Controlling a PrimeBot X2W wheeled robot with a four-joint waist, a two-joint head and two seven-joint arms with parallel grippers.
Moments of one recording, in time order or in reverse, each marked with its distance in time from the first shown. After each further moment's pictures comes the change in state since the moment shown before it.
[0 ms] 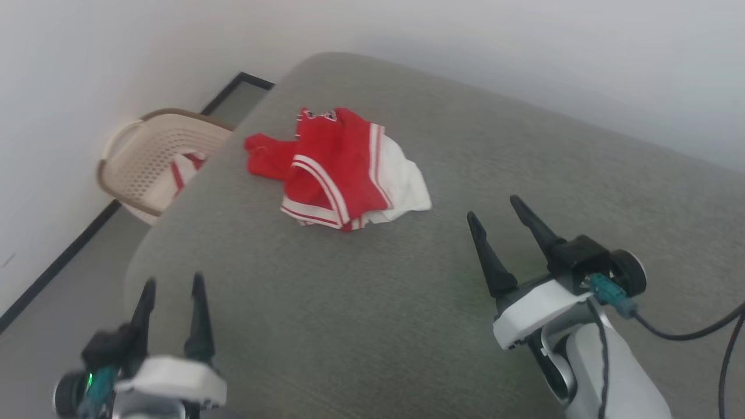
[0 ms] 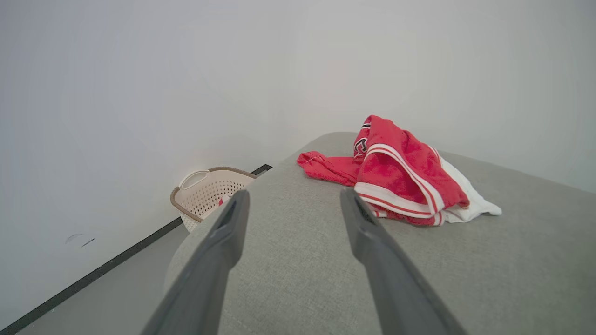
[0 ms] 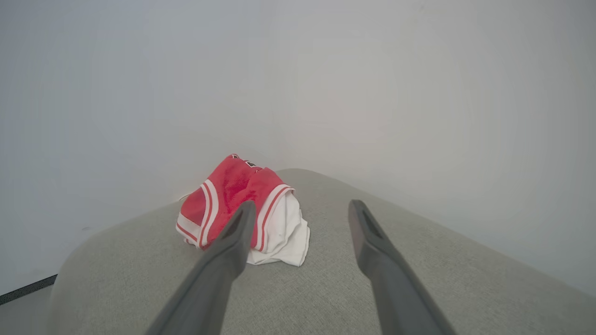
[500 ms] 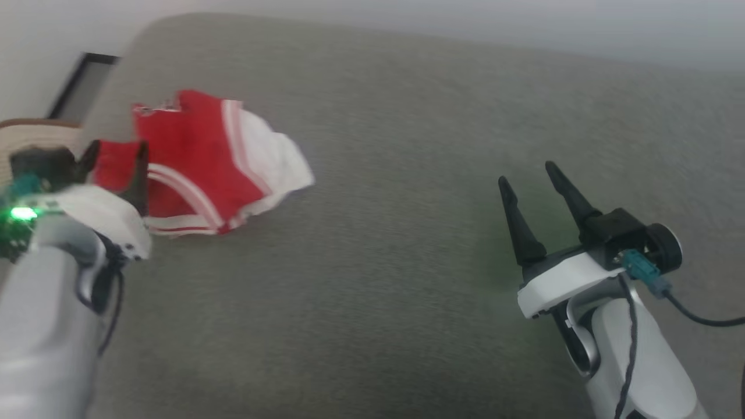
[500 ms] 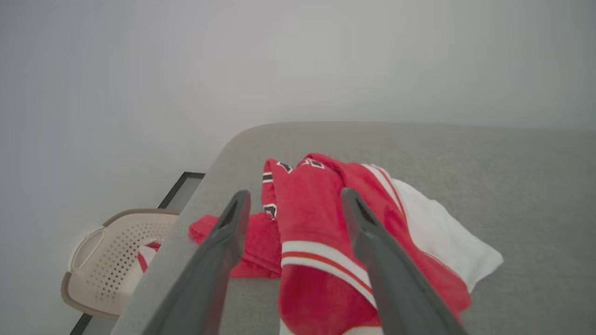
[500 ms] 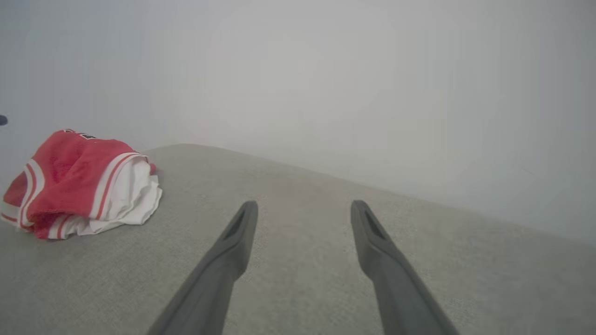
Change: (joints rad) left arm -0.592 0.313 -0.183 0.473 -0.175 -0.063 0.175; right arm -0.045 -0.017 -0.074 -0.034 -0.032 0.000 0.000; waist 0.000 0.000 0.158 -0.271
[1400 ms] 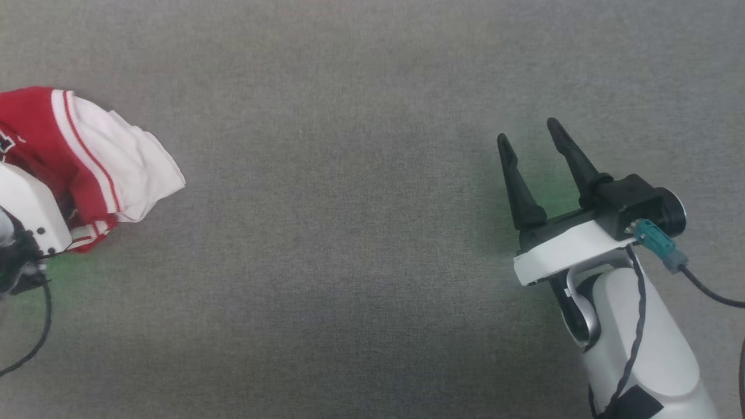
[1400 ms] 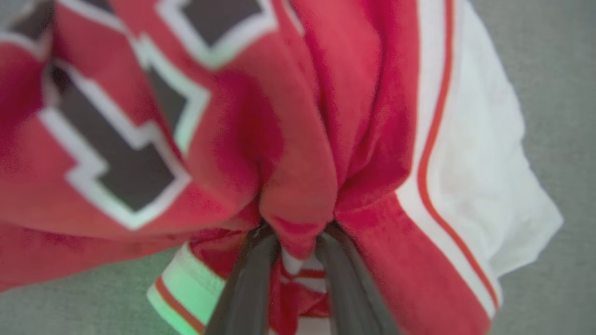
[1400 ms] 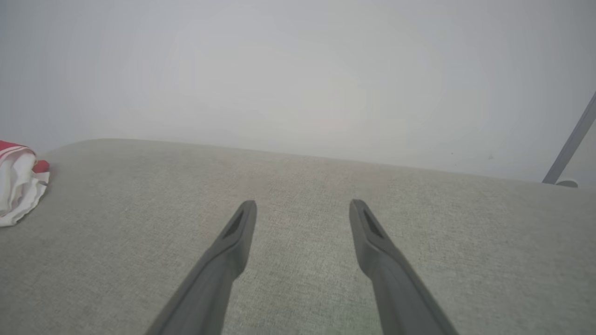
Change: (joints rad) left arm -0.143 0.292 -0.371 0.121 -0.639 0.002 0.529; right arm -0.075 0.017 -0.004 -0.041 0.027 0.000 0.000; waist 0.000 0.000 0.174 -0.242
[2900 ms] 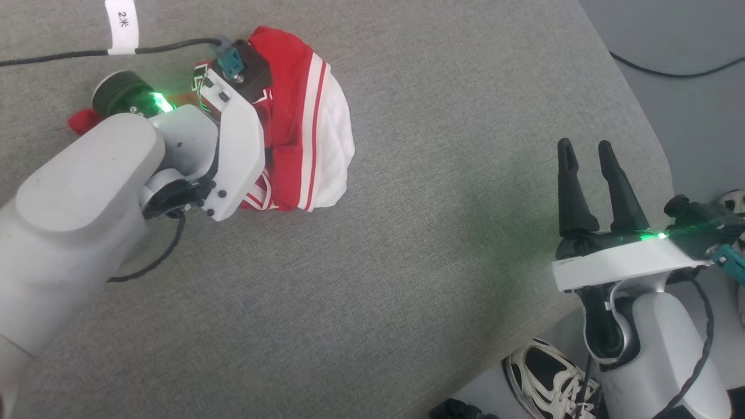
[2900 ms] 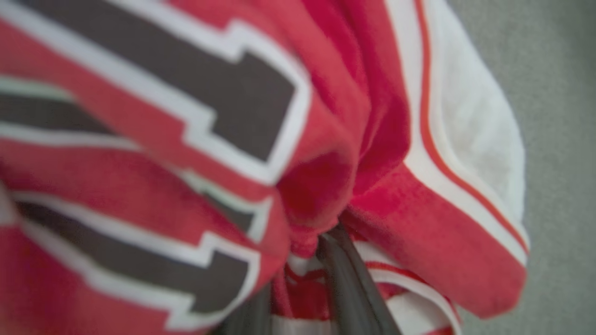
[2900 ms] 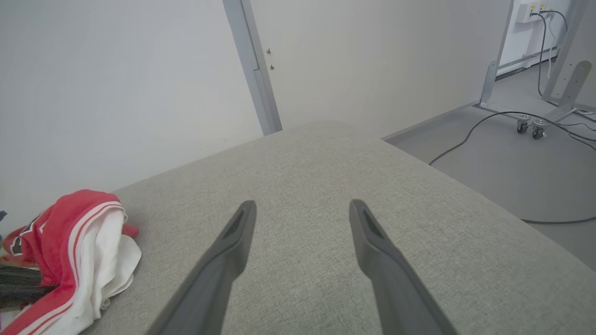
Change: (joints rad) left arm -0.389 -0.075 -0.686 -0.310 0.064 -0.013 0.199; right arm 0.092 0.000 -0.091 -0.060 0.390 0.000 0.000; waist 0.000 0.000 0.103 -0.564
